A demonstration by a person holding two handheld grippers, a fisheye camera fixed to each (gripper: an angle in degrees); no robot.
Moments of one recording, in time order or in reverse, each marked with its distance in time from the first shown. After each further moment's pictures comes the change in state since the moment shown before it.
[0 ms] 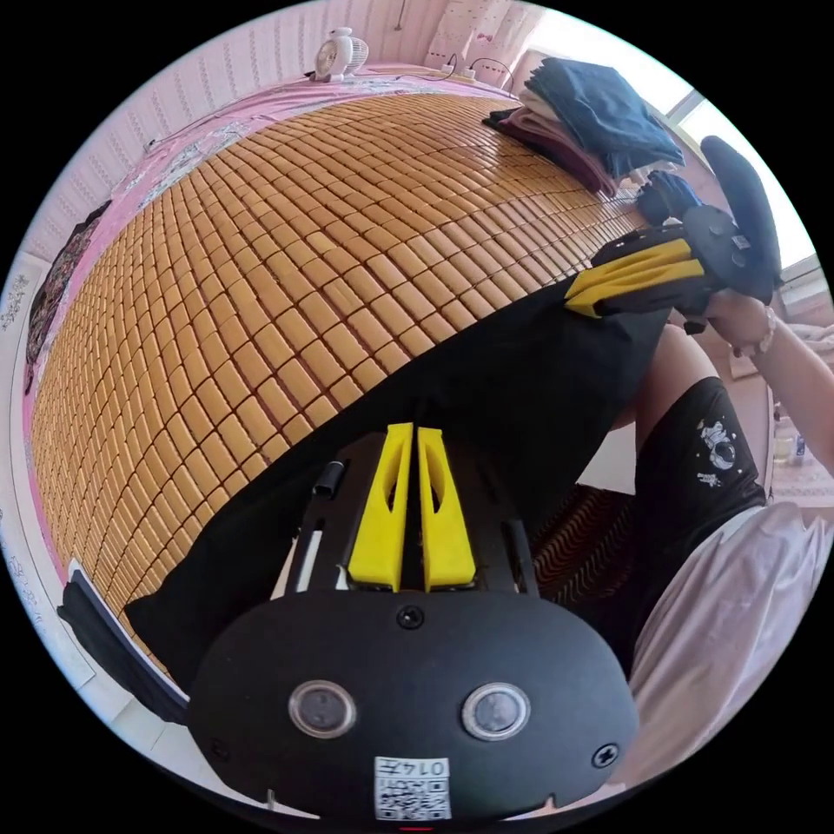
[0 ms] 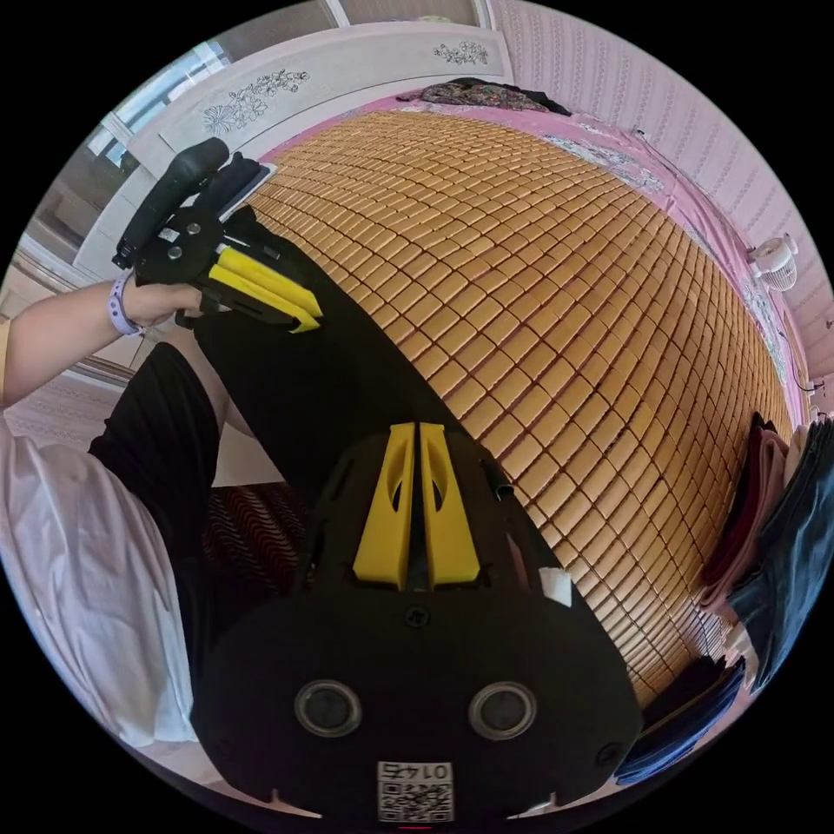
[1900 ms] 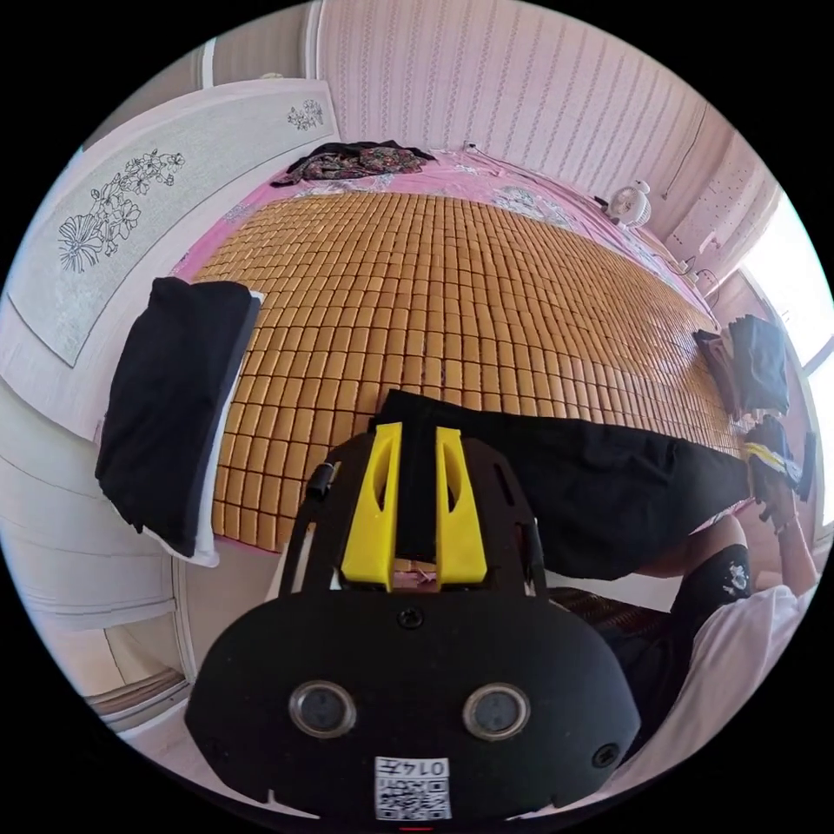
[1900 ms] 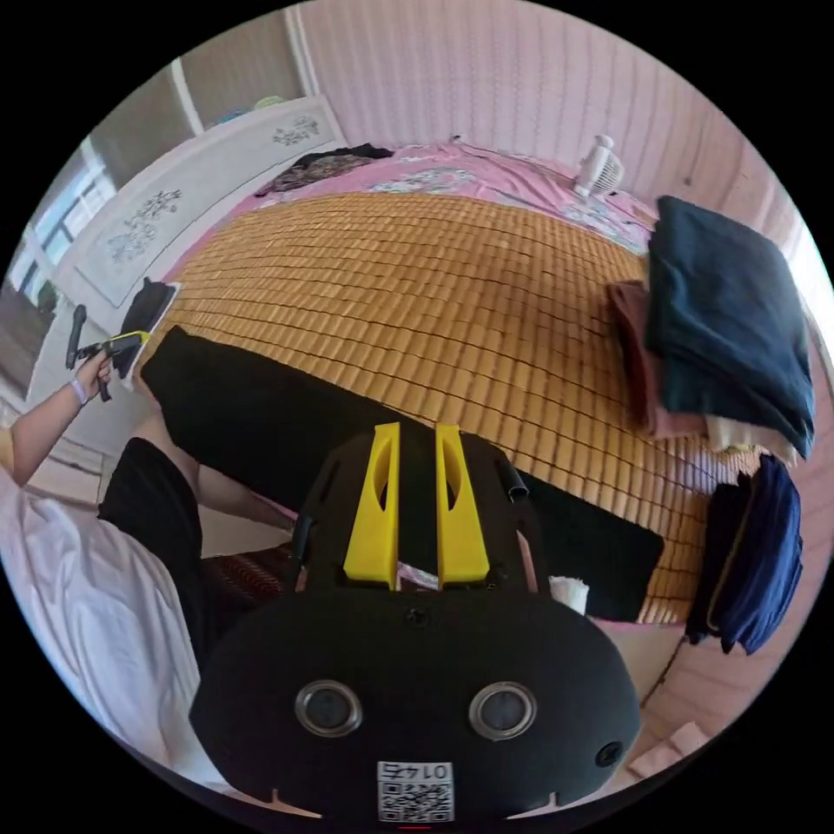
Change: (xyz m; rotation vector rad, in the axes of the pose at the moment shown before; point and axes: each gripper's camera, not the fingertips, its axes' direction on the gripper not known) left arm -0.163 0.255 -0.090 0.317 -0.205 -0.664; right arm 0.012 0.043 -0.001 0.171 0.106 0.277
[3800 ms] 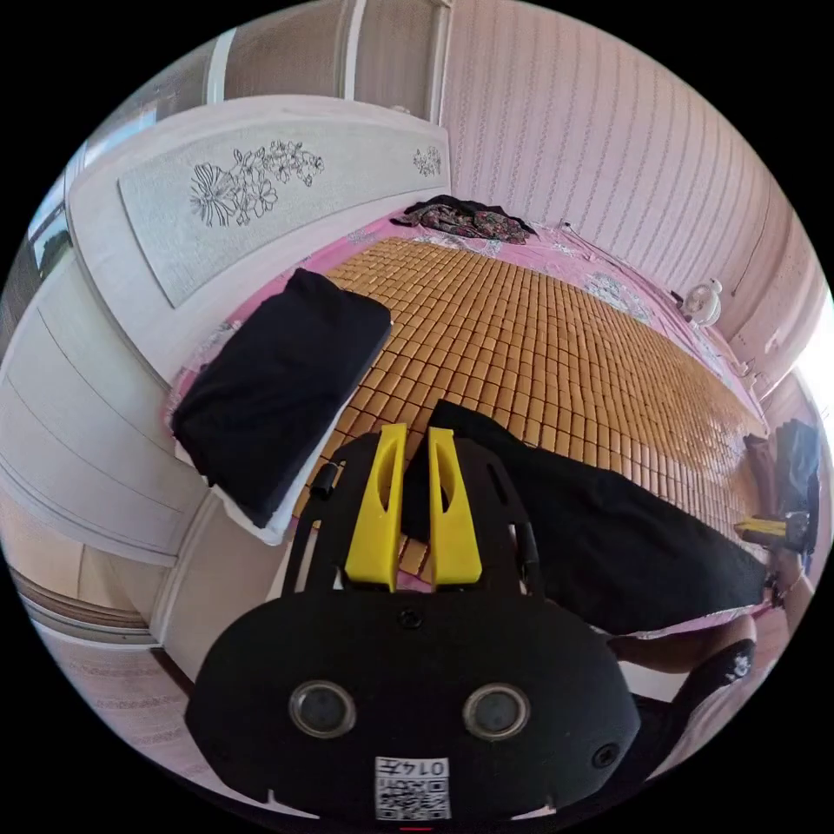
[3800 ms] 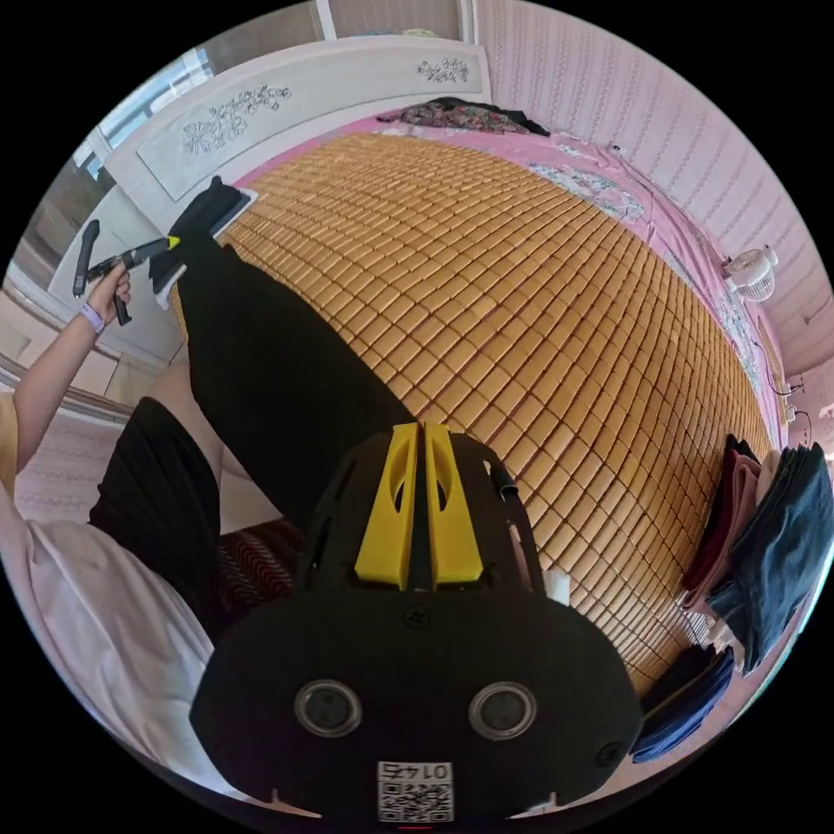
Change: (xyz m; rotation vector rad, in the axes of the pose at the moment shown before) left arm -0.043 0.056 -0.017 0.209 -0.223 -0.255; right arm -0.109 -0.215 0.121 -0.228 0.003 -0.274
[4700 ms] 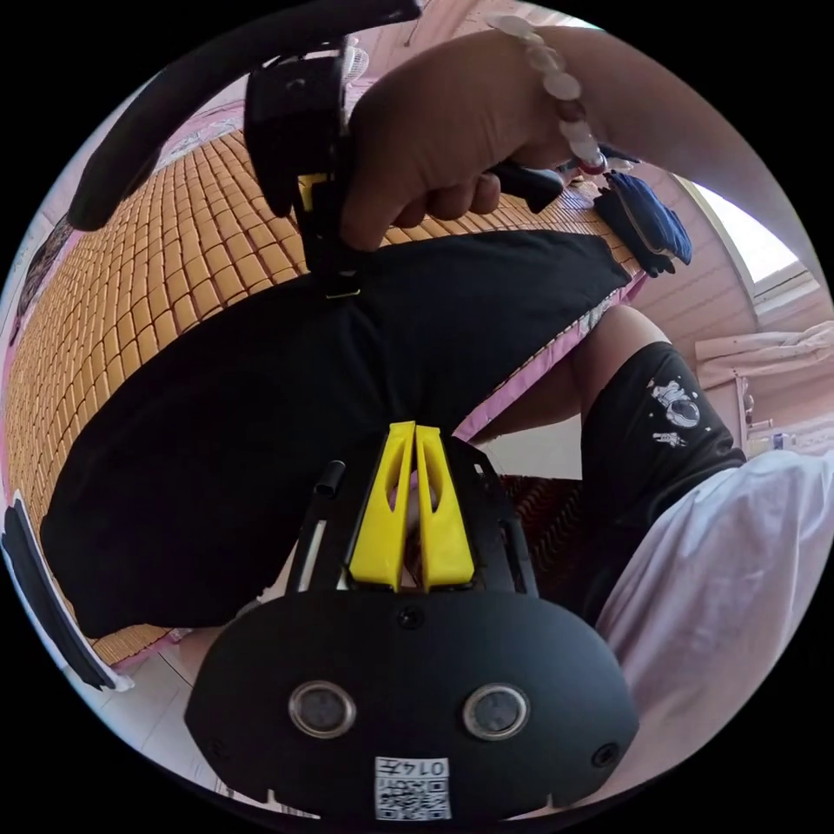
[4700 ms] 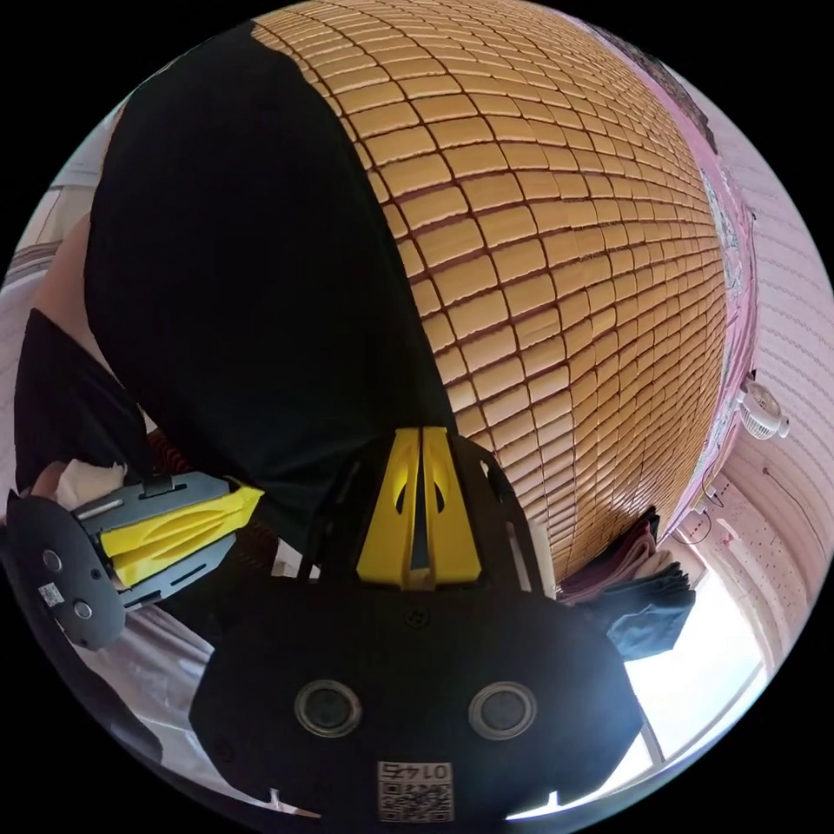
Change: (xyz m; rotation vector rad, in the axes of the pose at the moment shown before) left arm 0.342 0.117 0.043 -0.467 0.580 0.853; right arm -0.033 -0.120 0.068 -0.523 0.291 -0.265
